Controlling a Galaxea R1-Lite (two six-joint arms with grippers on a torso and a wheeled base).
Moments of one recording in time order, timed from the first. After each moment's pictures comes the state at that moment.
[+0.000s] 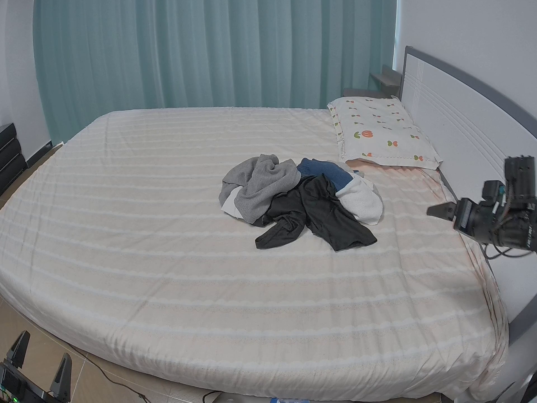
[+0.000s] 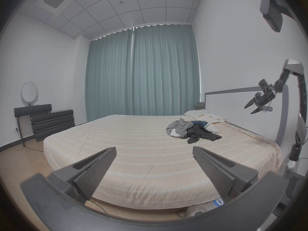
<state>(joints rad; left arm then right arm) 0.00 0.02 -0.02 0.01 -0.01 0.01 0.12 1.64 -0.83 -0.29 0.05 0.49</state>
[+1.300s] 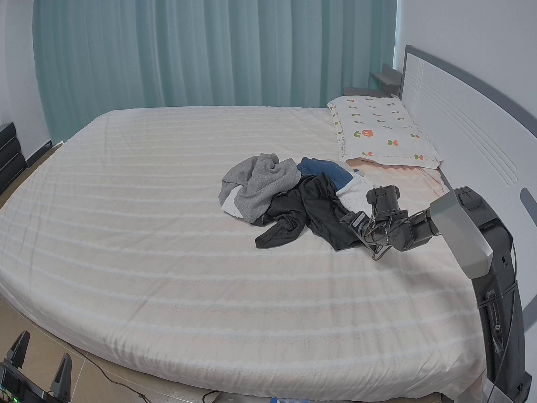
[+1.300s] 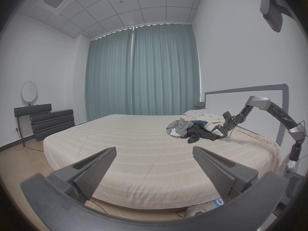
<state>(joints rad) 0.00 0.02 -0.02 0.01 -0.01 0.01 0.24 2.64 -1.74 -0.28 -0.08 0.93</state>
